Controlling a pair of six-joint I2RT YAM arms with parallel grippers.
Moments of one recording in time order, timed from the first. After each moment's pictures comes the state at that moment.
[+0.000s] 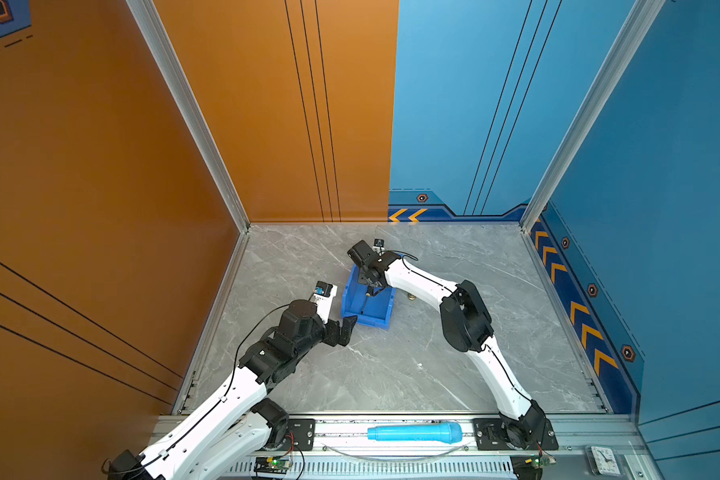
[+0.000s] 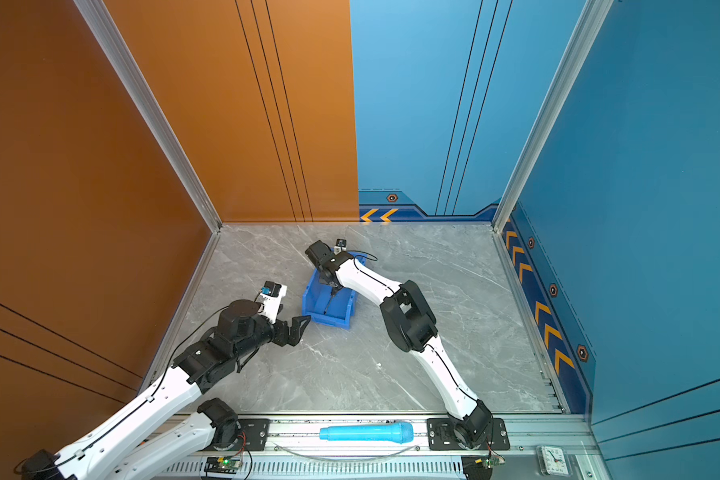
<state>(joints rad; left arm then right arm) -0.57 0.79 0.59 -0.32 0.00 -0.22 0.76 2.43 2.13 -0.78 0.37 0.81</state>
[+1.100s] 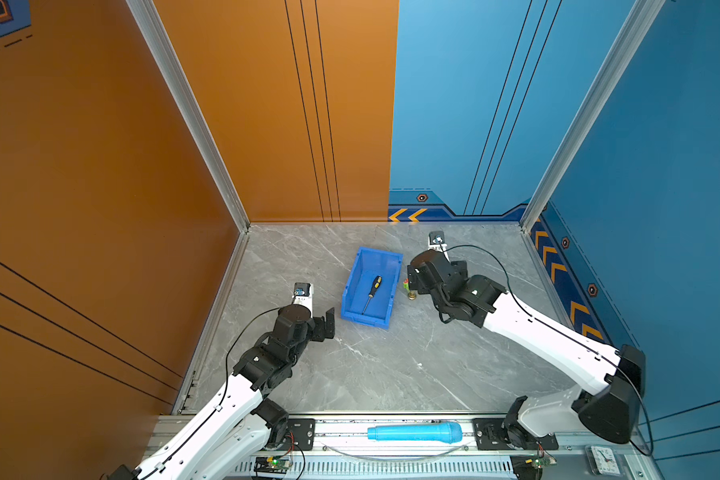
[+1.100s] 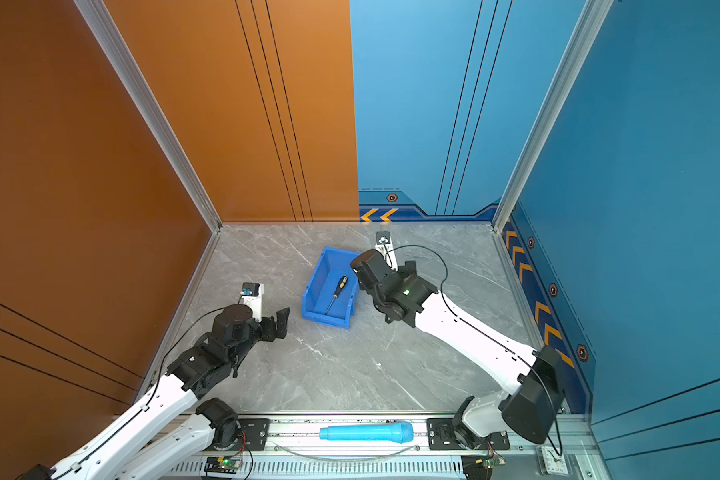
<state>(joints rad) -0.52 0.72 0.54 -0.37 -0.34 -0.30 0.81 1.36 1.27 -0.69 0.73 0.44</state>
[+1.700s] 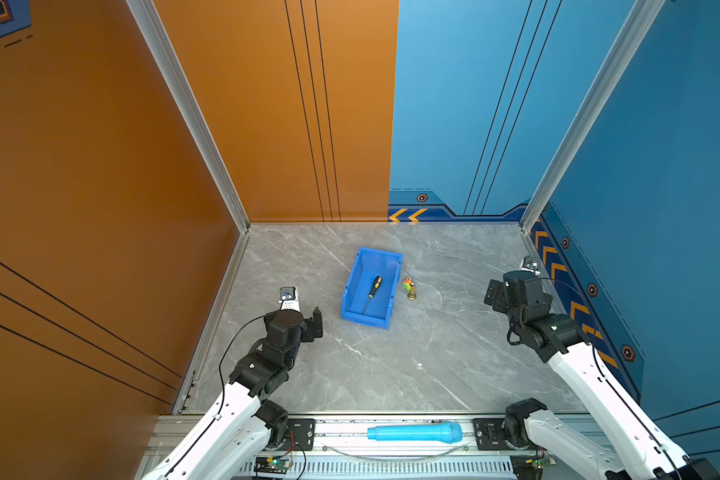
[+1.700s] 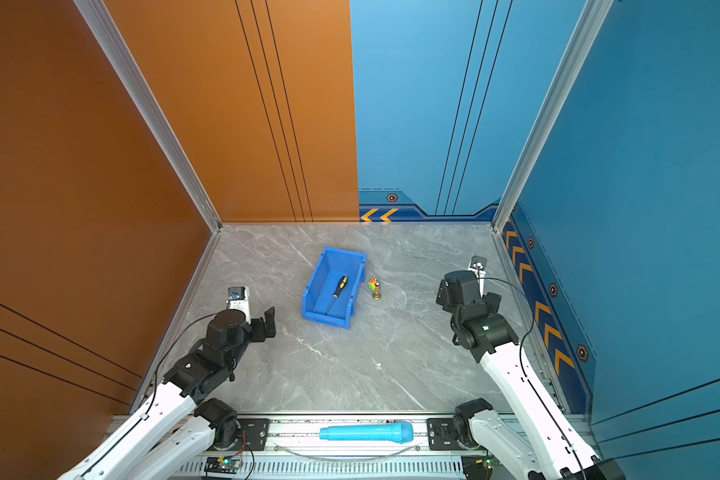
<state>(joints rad) -0.45 0.64 0.48 -0.36 -0.44 -0.27 0.25 0.91 0.86 -0.65 0.54 0.38</state>
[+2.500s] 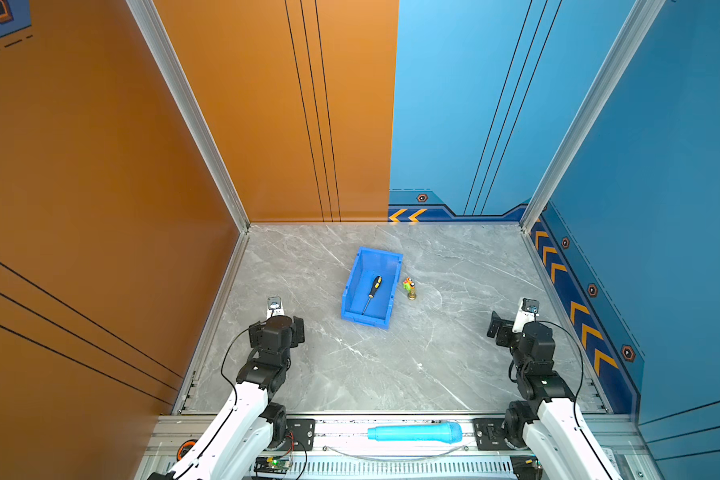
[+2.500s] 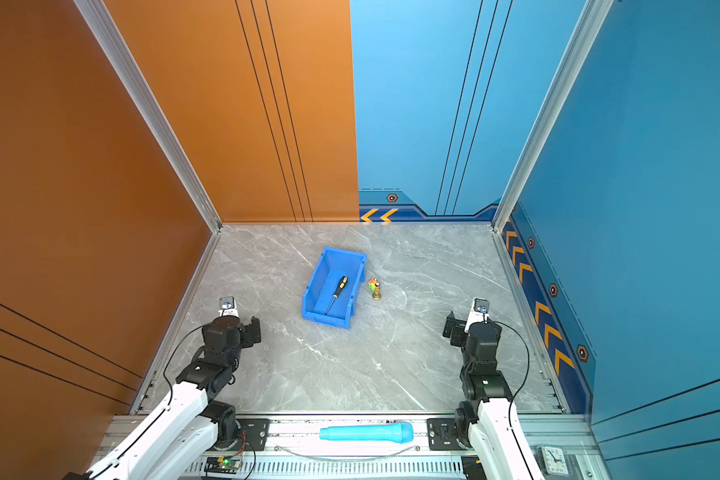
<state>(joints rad) -0.20 0.75 0.26 -0.09 -0.48 -0.13 0.01 0.59 0.19 -0.01 0.20 0.09</state>
